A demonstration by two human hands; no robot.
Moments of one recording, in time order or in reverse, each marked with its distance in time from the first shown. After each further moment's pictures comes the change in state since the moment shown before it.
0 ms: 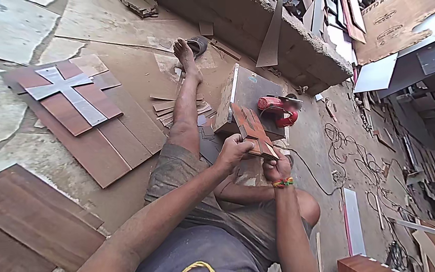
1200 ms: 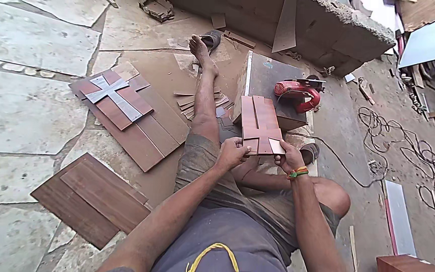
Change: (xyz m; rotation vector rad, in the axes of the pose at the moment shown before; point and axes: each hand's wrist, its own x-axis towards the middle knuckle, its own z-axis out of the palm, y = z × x) left_hand -0.023 -0.035 -0.065 0.575 0.103 -0.098; right_hand -0.001 0.031 -0.005 -0.622 0.324 -0.032
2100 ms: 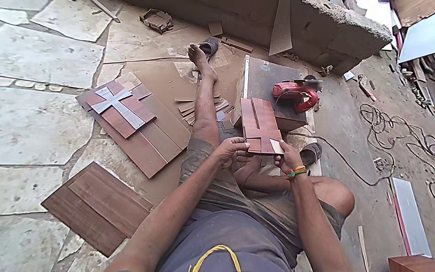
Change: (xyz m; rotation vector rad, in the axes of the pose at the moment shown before) left_hand 0.003 0.017 -0.022 -0.523 -0.306 -0.164; right_hand -0.003 0.003 0.008 0.024 0.077 0.023
